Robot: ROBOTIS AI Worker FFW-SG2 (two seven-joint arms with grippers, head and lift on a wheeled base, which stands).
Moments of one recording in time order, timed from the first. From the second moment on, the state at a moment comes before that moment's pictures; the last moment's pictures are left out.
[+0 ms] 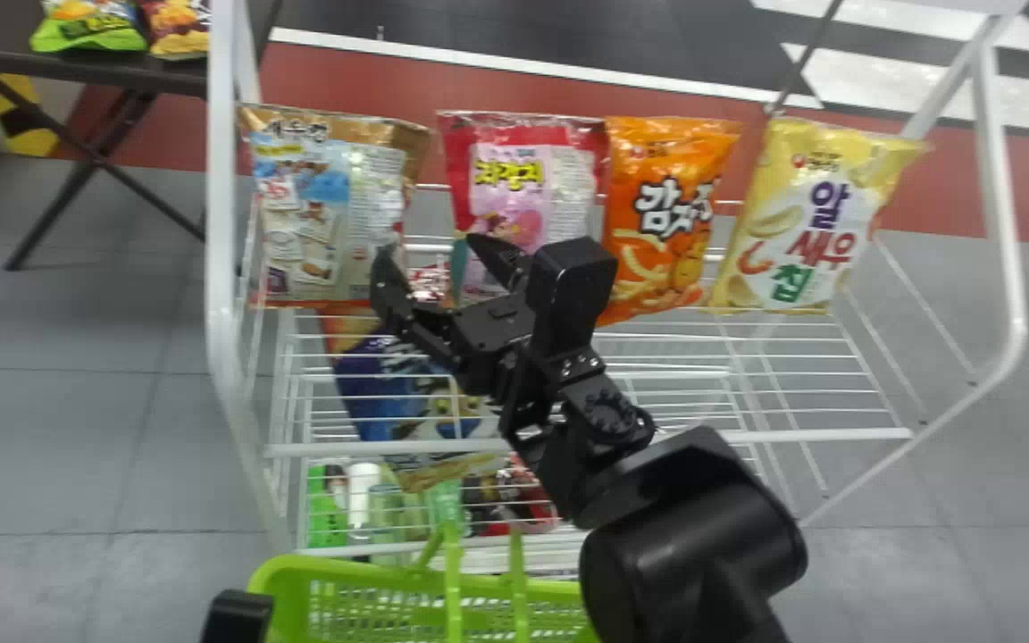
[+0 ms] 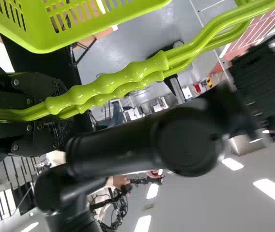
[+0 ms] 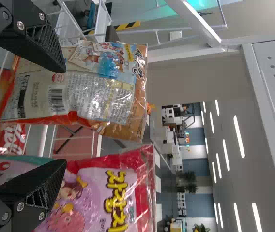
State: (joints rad) left arm 0.62 0.19 -0.18 -2.31 0.47 1.25 -1.01; right arm 0.11 -0.10 0.33 -1.84 -0.15 0.24 0.06
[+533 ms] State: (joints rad) left arm 0.60 0.20 -0.17 -2.30 0.48 1.25 -1.00; right arm -0.10 -0.05 0.38 -1.65 -0.20 0.37 0.14
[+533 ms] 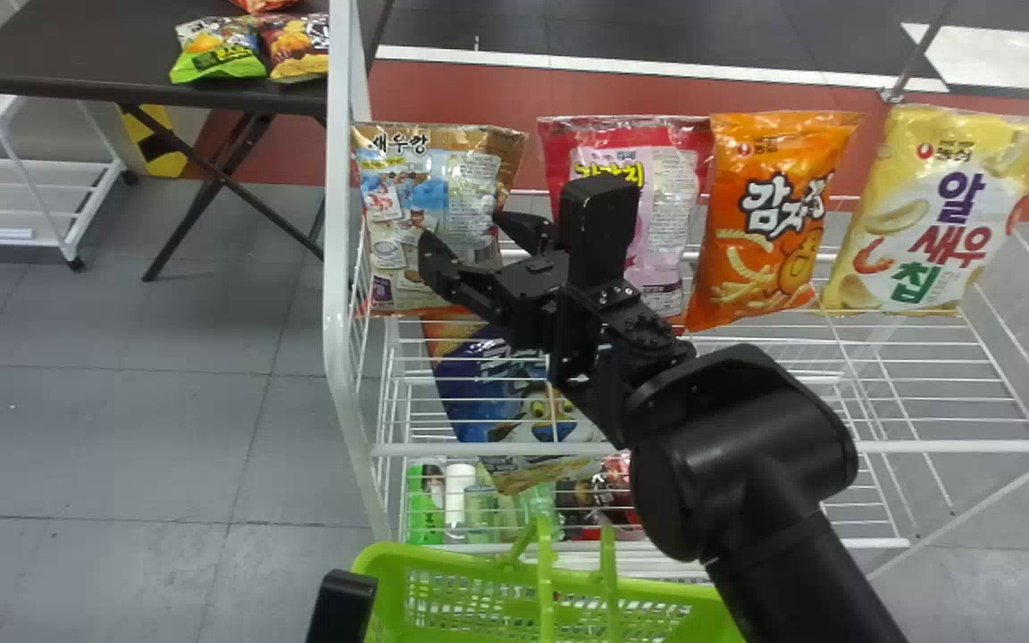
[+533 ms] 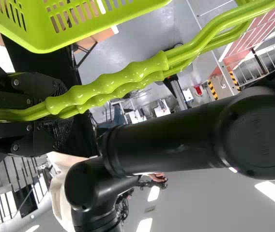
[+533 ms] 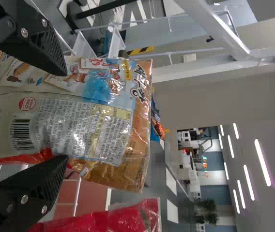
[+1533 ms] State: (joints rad) left arm 0.59 0.19 -0.17 -2.30 0.48 1.25 -1.00; right arm 0.25 -0.18 0.24 -2.21 -0.08 0.55 0.21
